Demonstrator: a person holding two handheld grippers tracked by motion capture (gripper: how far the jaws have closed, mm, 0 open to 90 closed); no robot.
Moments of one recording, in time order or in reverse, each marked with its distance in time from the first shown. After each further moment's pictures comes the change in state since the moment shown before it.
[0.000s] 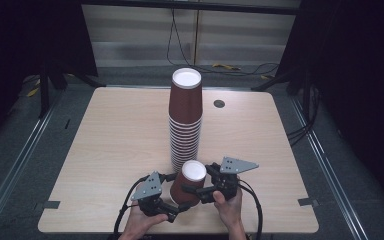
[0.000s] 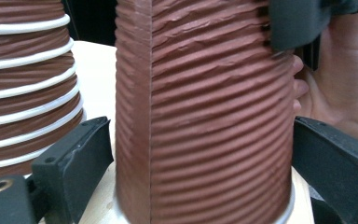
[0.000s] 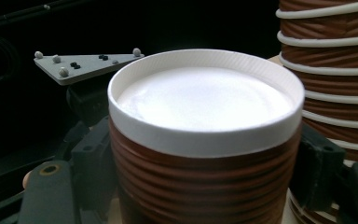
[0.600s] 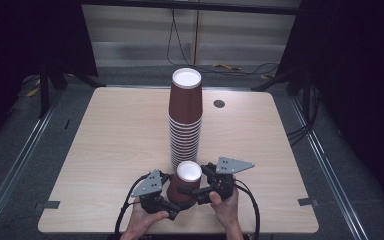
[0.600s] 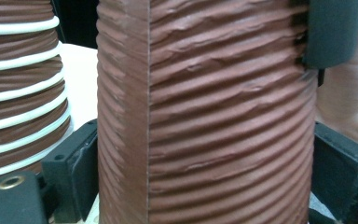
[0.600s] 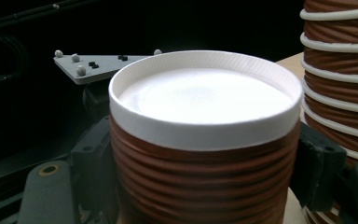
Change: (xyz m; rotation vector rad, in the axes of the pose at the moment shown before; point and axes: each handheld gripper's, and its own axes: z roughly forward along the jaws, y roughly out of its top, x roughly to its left) left arm 0.004 0.001 0.003 -0.016 -0.051 -0.024; right arm 0.004 0.002 0.009 0.001 0.032 -0.011
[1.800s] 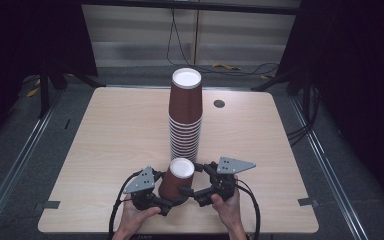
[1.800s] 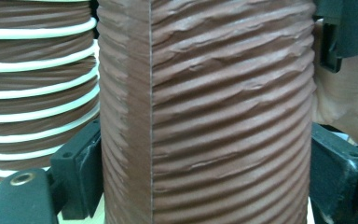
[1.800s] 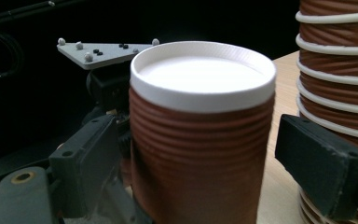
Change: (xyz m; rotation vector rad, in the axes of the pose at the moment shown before) left arm 0.011 0.006 -0.021 0.043 0.042 0.002; right arm 0.002 0.003 -0.004 0.011 -0.021 -0.006
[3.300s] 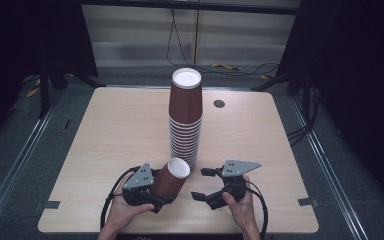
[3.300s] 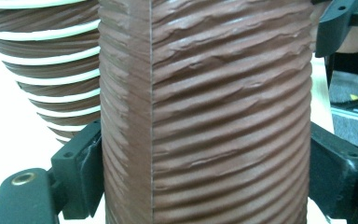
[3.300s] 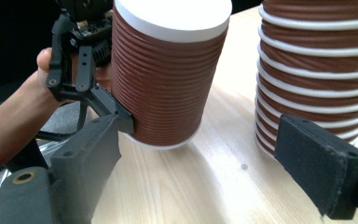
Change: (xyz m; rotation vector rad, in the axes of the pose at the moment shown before) left arm 0.009 0.013 -0.012 0.230 0.058 0.089; right arm -0.012 -0.010 -0.025 0.220 -0.077 -0.040
